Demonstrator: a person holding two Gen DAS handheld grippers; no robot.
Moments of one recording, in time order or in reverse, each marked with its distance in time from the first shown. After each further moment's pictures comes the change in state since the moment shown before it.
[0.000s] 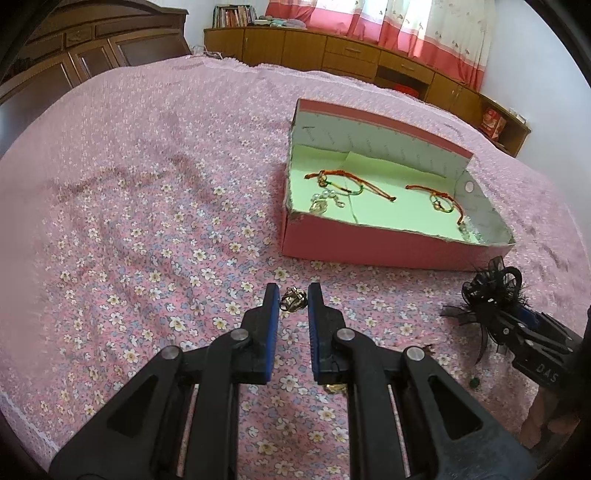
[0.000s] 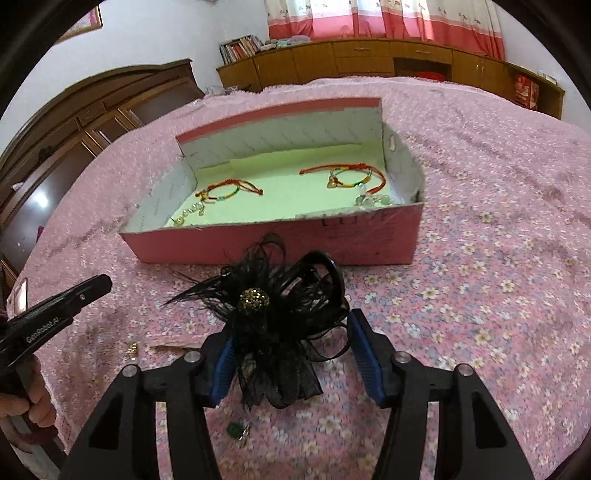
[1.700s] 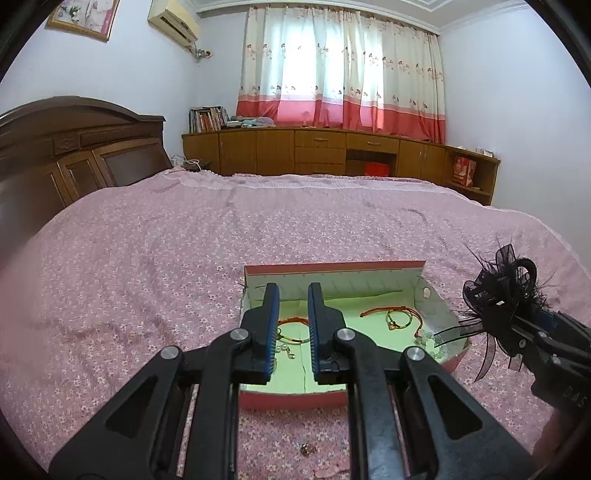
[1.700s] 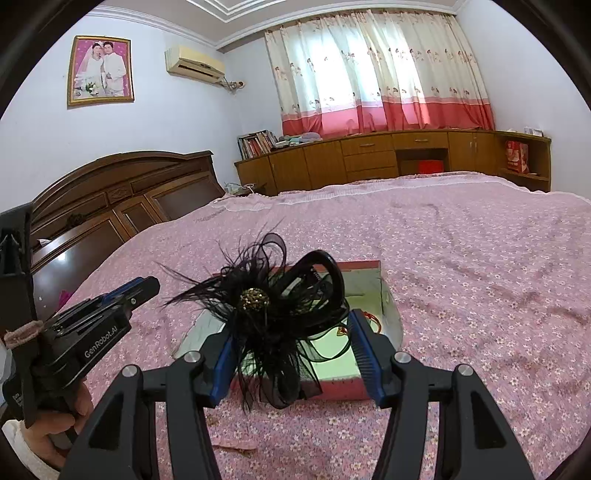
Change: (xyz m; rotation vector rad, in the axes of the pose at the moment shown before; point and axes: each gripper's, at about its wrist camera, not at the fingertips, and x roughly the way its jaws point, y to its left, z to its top) left arm -0.042 -0.064 0.073 0.146 -0.385 -0.010; right arm -0.086 0.016 0.059 -0.020 -0.394 0.038
